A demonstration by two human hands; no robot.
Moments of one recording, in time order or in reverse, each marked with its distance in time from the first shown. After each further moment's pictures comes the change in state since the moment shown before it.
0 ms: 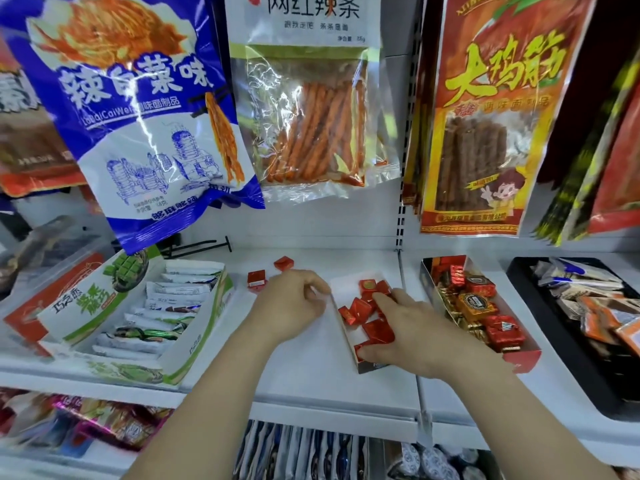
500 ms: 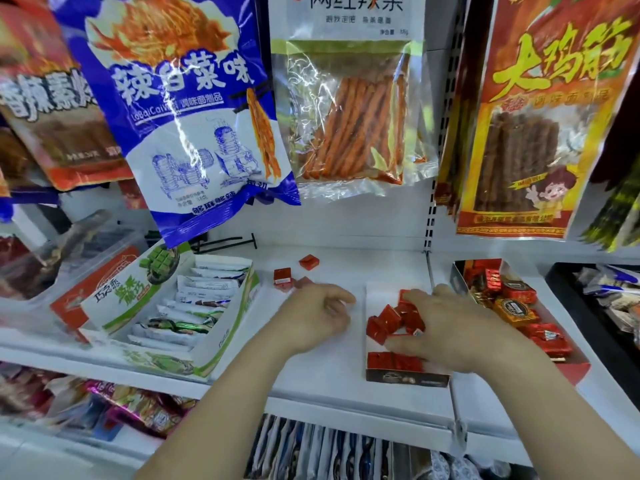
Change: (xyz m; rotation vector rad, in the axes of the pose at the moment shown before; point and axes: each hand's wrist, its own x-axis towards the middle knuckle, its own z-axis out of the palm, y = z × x) left_hand -0.009 -0.019 -0.001 -0.108 -0.163 -0.017; right_hand -0.009 -0.026 -0.024 -0.150 -0.021 0.112
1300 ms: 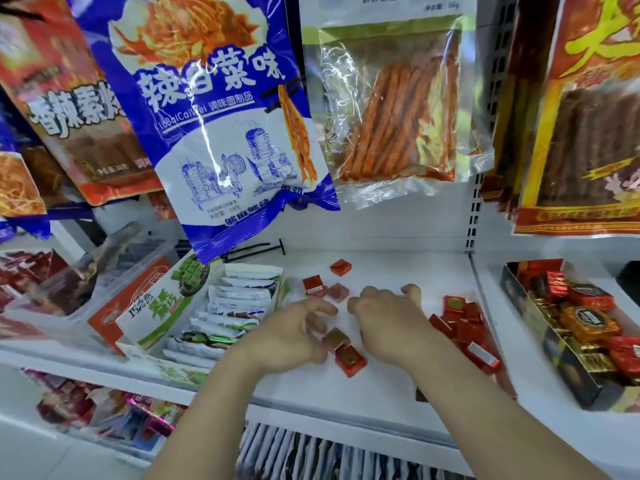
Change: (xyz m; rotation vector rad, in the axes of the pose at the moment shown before) left_hand -0.022 -0.043 -0.049 -0.023 -0.081 -0.174; right_hand 0.075 -0.086 0.041 -0.123 0.166 -0.284
